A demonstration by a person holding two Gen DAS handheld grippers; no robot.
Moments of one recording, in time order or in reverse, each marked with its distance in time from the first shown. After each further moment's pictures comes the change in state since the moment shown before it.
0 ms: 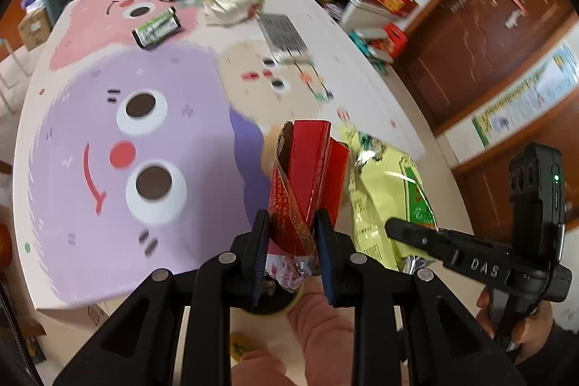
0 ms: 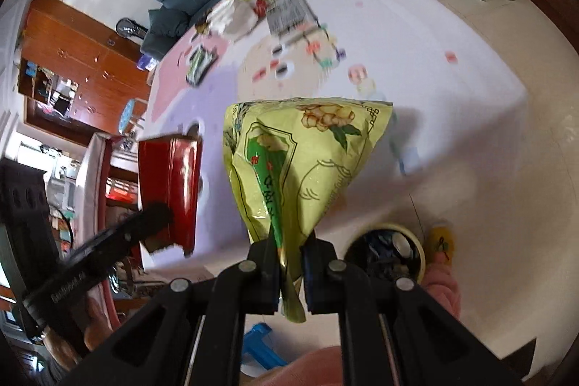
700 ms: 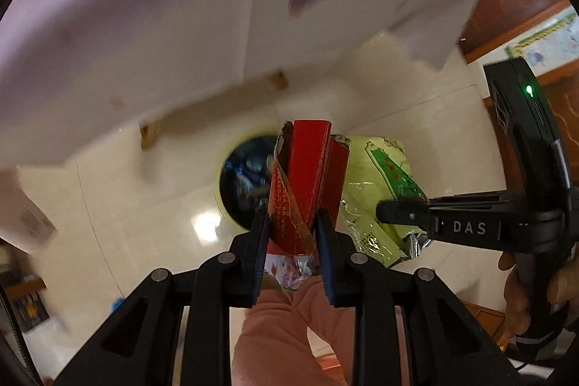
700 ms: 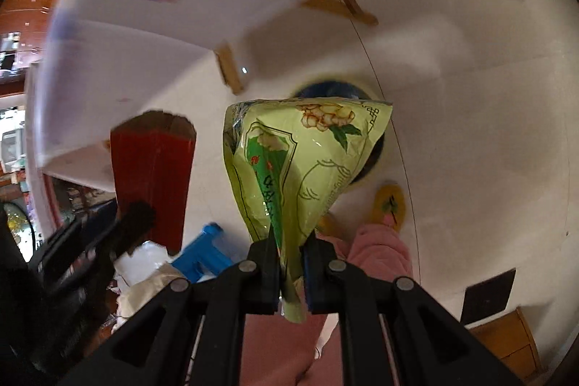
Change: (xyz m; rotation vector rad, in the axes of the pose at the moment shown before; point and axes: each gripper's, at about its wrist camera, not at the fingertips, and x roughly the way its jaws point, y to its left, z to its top) left arm 0.155 -0.012 -0.163 -0.034 0.289 0.118; right arm 0.164 -0.124 -0.107 0.065 0.507 -0.133
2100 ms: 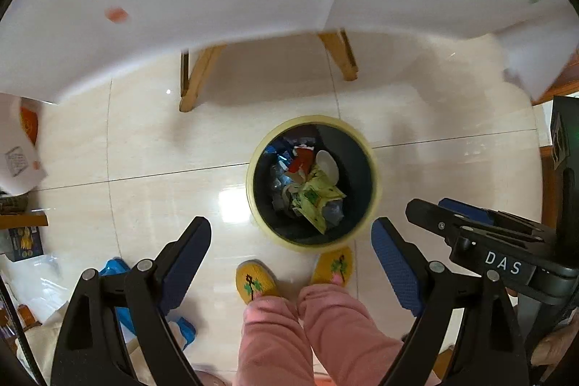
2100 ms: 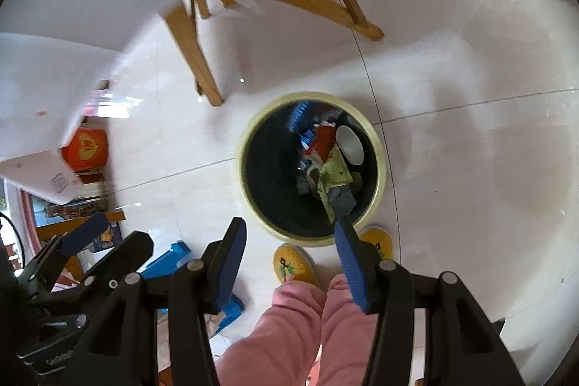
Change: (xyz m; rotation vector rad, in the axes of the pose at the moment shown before) left arm 0.060 0.020 0.002 -0.225 -0.010 0.174; right arm 0.036 -0.018 0.028 -0.115 -0.141 -0.016
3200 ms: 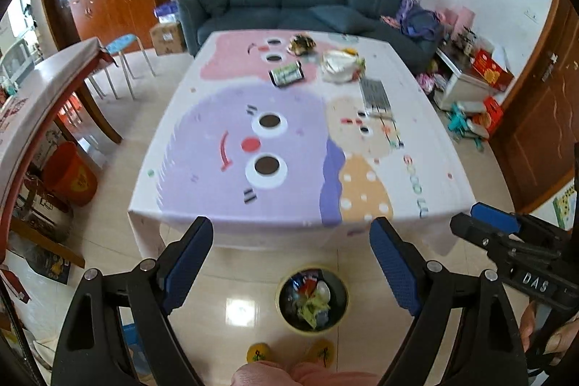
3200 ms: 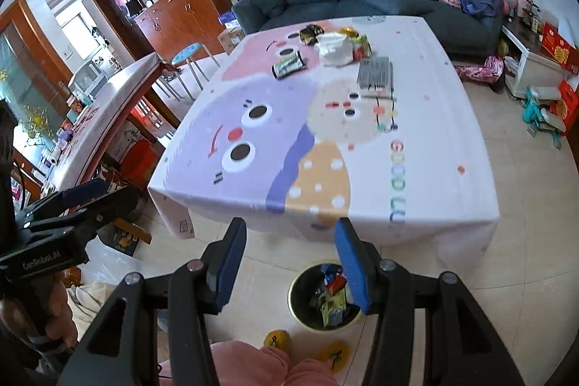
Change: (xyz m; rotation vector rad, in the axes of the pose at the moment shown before) left arm -0.351 0.014 0.016 -0.138 -0.548 0.090; right arm -0.330 0.135 0.009 -0.466 -0.485 0.059
